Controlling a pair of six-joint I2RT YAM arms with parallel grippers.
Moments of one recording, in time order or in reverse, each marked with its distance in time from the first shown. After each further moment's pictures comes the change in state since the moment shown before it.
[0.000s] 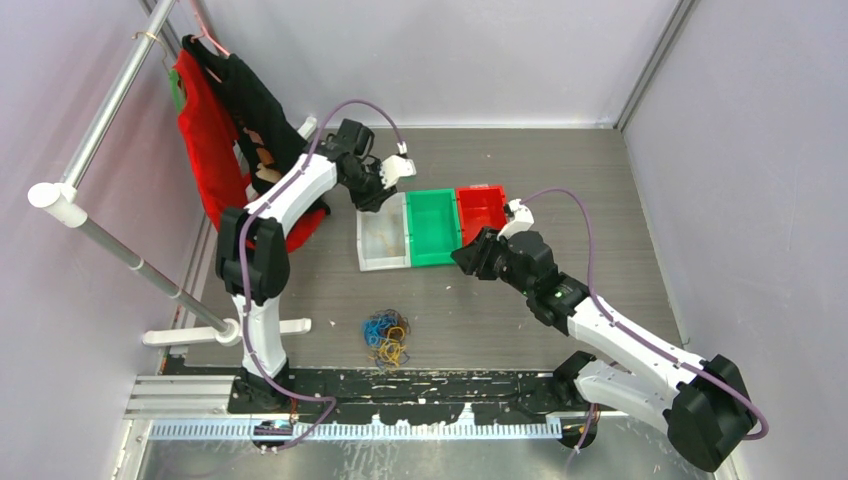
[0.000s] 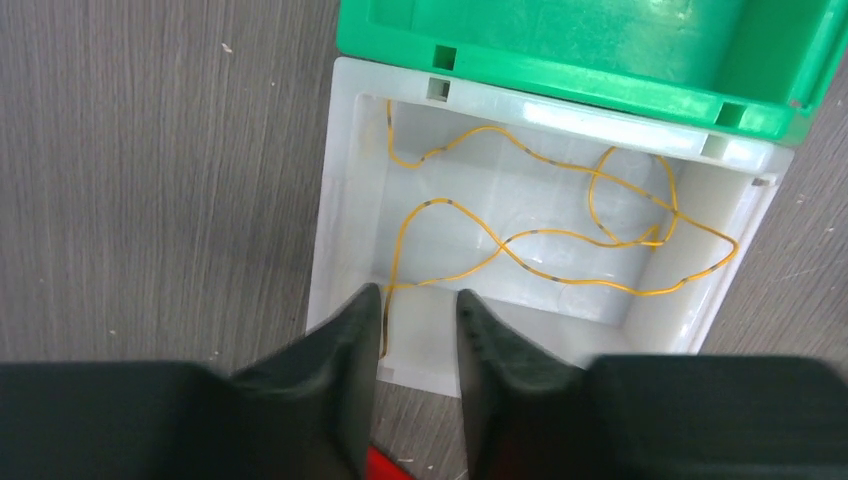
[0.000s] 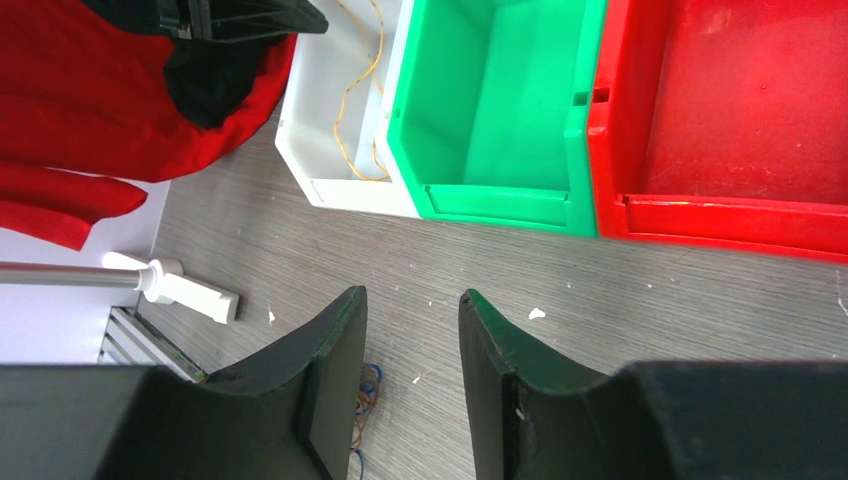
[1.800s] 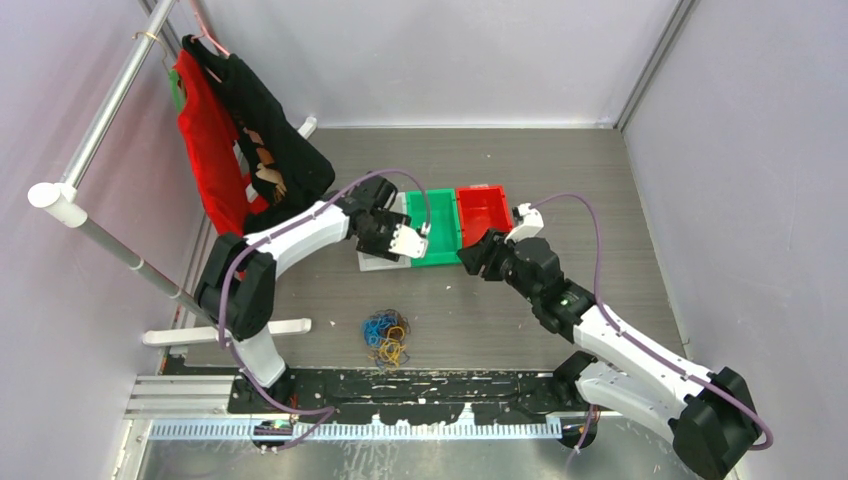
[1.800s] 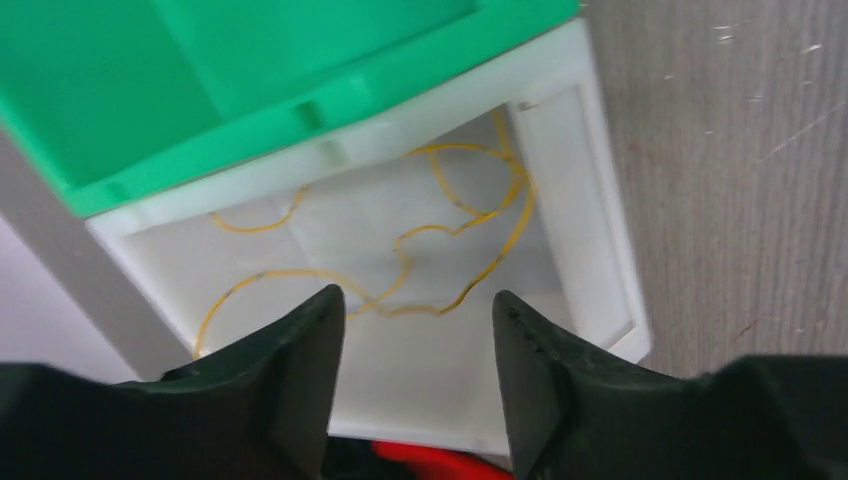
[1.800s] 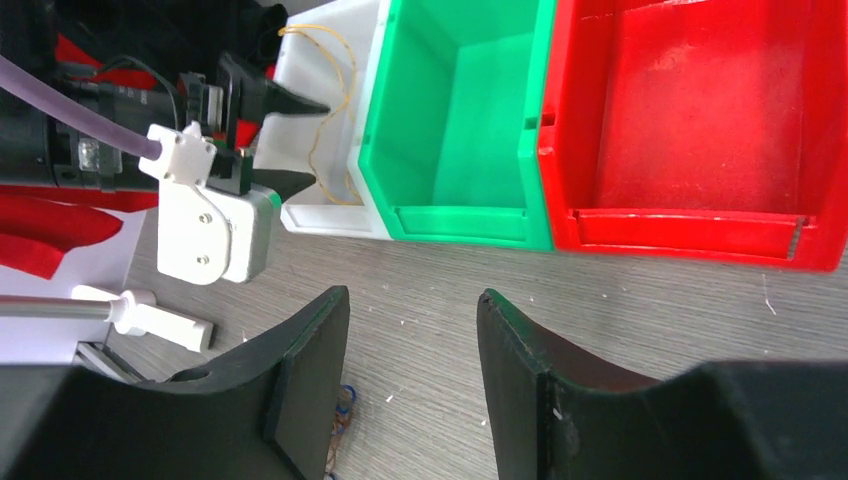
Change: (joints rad) left arm -0.206 -0.245 -0.498 0.222 -0.193 0.505; right arm 0.001 -0.071 -0.050 0.010 0.087 -0.029
